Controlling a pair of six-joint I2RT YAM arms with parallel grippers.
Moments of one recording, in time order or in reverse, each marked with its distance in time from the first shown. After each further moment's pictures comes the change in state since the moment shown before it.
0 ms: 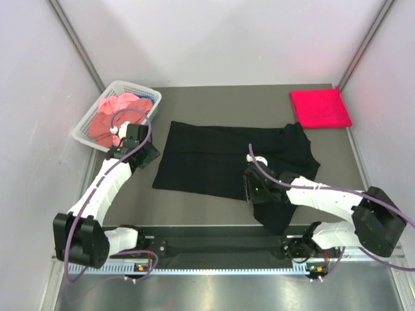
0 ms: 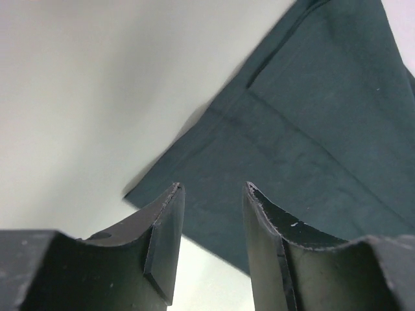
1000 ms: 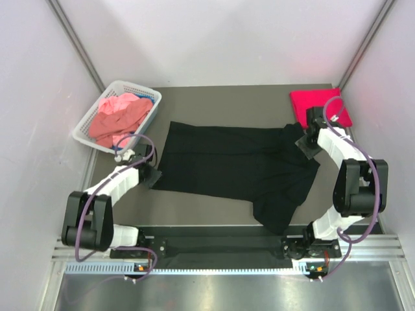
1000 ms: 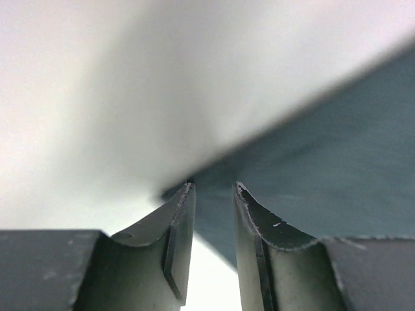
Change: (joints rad) left arm 0.031 0.159 -0.277 0.188 0.038 -0.222; right arm -0.845 0.336 0.504 -0.275 0.149 0.322
